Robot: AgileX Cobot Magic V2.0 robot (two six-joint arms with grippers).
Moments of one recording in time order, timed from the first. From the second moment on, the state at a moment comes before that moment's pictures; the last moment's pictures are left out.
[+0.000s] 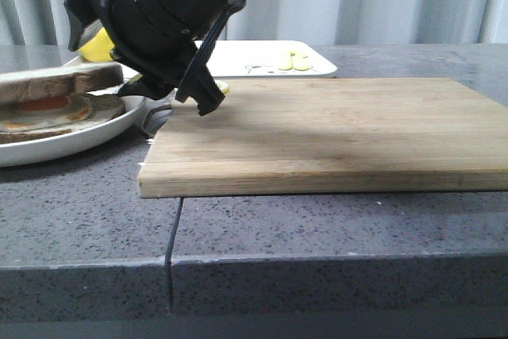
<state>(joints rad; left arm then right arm) 0.03 0.53 -0.86 -0.22 0.98 -0.02 0.86 1.88 -1.31 1.84 -0.05 -0.65</state>
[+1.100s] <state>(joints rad) 0.03 0.53 -0.86 -0.22 0.98 -0.02 0.42 1.16 -1.02 0.94 0.03 -0.66</state>
